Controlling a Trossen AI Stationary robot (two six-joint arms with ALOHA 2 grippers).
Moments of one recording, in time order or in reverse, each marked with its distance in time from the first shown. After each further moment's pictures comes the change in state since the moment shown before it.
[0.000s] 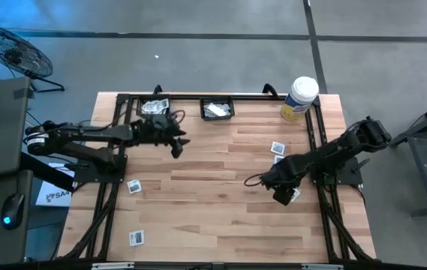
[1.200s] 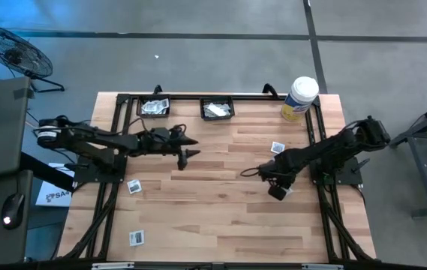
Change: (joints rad) left arm -0.179 0.142 -0.070 0.428 -0.019 0.058; right arm -0.114 0.003 -0.075 0.167 -0.010 -0.096
